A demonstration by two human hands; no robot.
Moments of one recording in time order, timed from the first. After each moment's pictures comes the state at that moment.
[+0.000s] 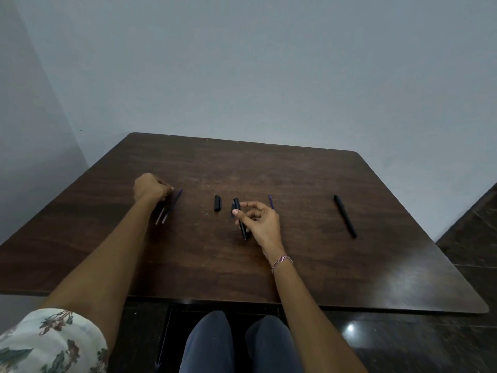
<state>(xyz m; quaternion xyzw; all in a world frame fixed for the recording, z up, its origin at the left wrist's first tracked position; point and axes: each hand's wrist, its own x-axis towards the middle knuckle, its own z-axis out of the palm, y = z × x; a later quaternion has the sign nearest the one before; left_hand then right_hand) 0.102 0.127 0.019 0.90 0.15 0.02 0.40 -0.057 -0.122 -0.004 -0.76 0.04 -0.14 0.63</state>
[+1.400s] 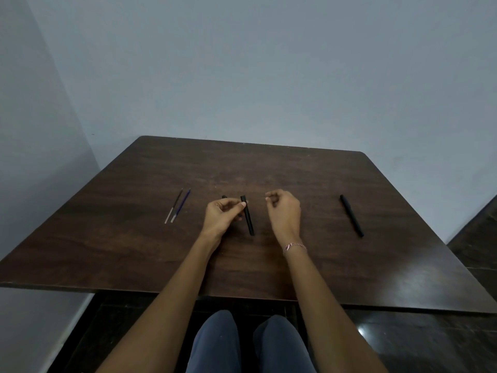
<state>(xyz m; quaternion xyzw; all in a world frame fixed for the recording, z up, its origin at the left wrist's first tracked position) -0.015 0.002 -0.003 0.67 -0.08 0.01 0.74 -0.047 -0.141 0.022 -0.88 0.14 -0.28 0.35</state>
